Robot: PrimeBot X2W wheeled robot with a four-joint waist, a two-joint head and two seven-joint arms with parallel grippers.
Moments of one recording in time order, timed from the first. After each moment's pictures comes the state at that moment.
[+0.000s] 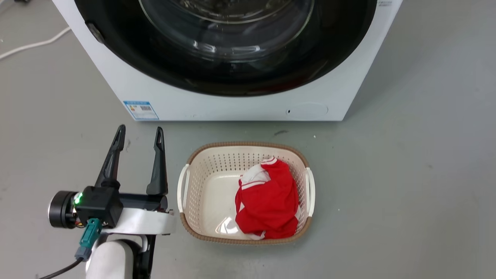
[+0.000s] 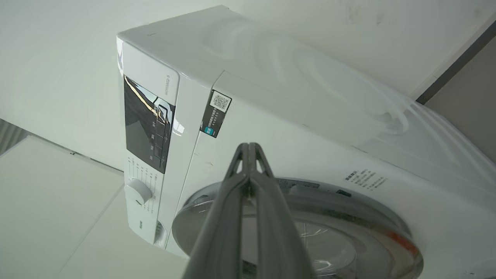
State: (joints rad) left arm -0.15 0.05 0.00 -0.02 -0.04 -0.07 -0.26; right arm -1.06 -0.32 -0.18 0.76 1.34 0.13 0.29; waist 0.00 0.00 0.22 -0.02
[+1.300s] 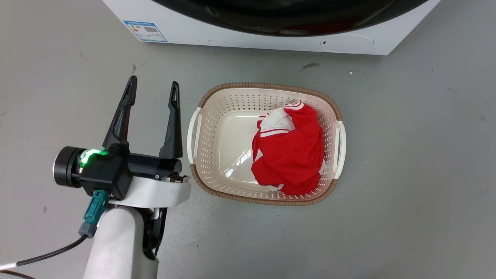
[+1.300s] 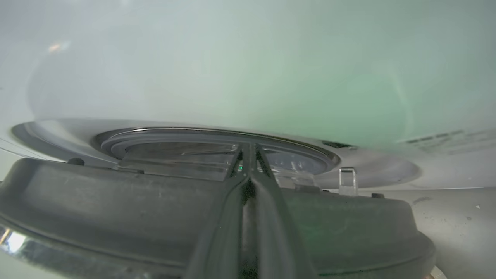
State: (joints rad) left arm -0.30 0.05 -0.07 -0.07 -0.04 -0.07 -0.26; right arm -1.58 -0.27 -0.04 1.12 1.05 0.13 0.64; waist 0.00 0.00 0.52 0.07
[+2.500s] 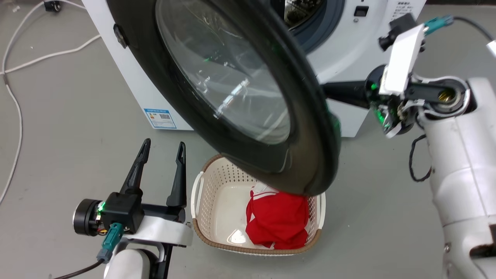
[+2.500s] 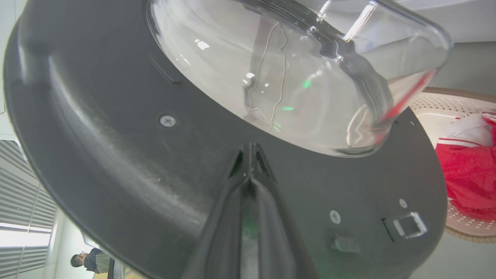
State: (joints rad) left arm -0.14 0.05 -0.07 0.04 -0.06 -0.07 -0.26; right arm -0.99 -0.08 0.03 0.77 1.21 0.13 1.10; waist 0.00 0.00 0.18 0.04
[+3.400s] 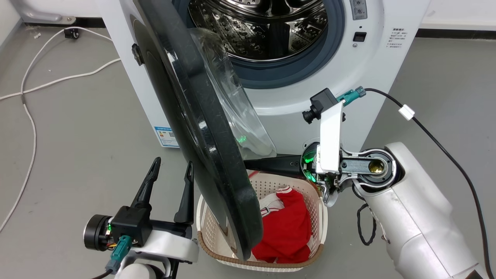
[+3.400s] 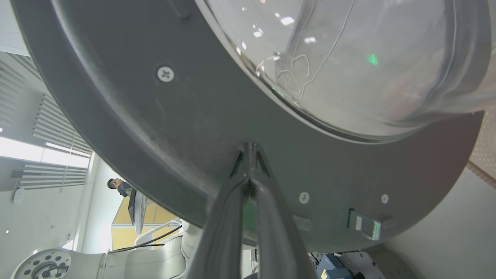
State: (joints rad) left arm -0.08 0.05 -0.10 0.06 -0.08 -0.07 -0.26; right arm -0.71 -0.05 0.41 0.52 1.51 0.13 0.99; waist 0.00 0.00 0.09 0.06
